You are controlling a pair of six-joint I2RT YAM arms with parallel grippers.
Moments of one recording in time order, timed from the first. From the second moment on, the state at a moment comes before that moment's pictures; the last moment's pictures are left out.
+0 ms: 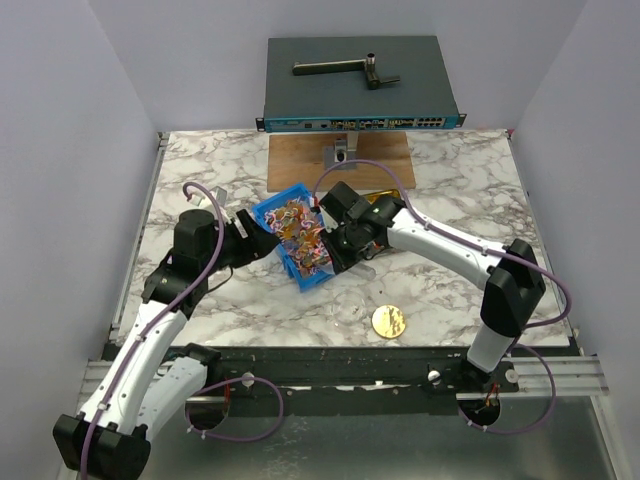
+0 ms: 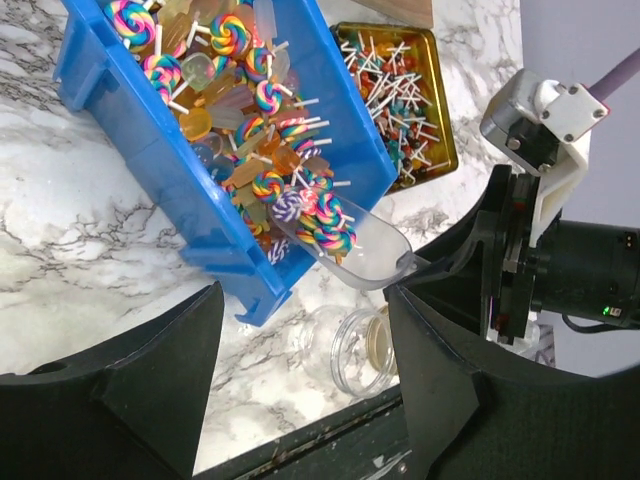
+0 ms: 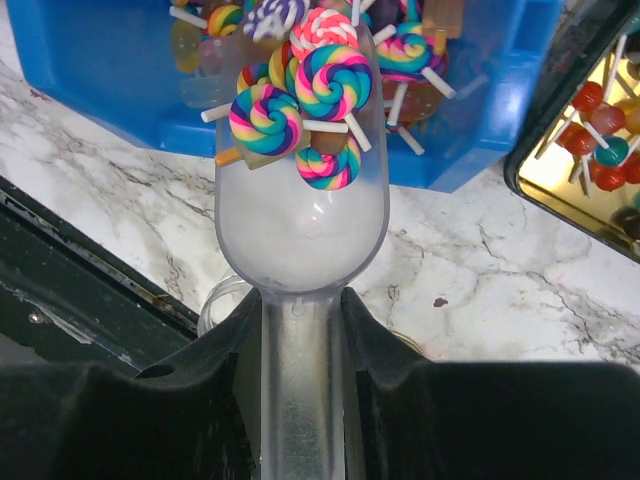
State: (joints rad) left arm -0.30 0.80 0.76 -0.43 0.24 -0.71; right arm 0.86 1.74 1.49 -0.90 -0.06 0.20
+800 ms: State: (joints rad) left arm -0.29 0.74 0.81 -0.61 0.30 -0.43; right arm 0.88 1.49 1.07 -0.42 -0.07 0.06
